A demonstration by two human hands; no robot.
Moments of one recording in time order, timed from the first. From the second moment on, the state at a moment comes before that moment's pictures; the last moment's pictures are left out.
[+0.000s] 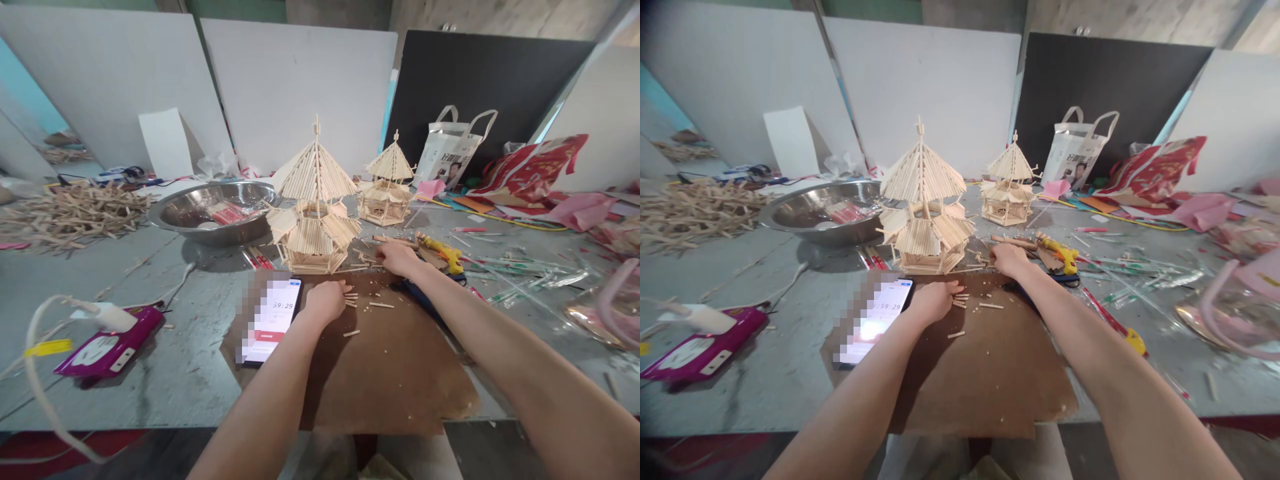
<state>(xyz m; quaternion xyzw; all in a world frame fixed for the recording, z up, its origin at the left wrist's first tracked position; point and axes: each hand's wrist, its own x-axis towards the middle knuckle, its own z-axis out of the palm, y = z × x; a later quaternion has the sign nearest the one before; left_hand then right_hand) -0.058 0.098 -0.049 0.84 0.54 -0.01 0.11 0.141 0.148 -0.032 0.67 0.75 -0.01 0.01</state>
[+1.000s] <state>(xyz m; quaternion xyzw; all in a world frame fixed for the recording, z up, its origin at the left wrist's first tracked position) -0.056 0.094 -0.049 0.85 0.53 -0.02 0.09 0.089 0.136 -0.036 0.60 0.79 -0.06 0.06</state>
